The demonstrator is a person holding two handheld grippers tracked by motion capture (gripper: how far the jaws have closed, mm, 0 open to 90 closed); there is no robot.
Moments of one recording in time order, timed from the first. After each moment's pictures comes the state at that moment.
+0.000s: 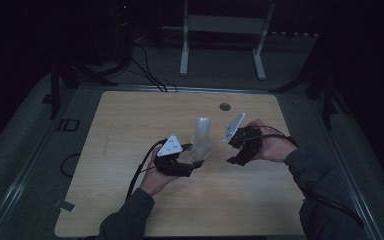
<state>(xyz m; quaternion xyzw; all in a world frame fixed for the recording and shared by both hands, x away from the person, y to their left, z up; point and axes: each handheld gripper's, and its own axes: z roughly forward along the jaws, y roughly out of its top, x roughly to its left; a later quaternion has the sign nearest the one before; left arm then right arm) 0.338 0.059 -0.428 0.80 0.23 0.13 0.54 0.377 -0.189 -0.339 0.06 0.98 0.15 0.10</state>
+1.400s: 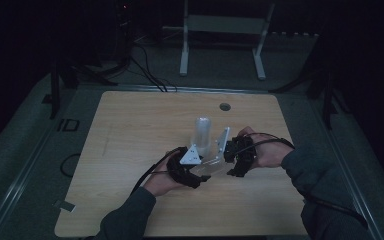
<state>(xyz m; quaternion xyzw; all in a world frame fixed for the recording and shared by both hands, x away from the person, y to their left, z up) 0.331 0.024 -0.437 0.89 0.14 0.11 0.43 0.351 -0.164 -0.346 -0.02 0.99 0.07 0.08</state>
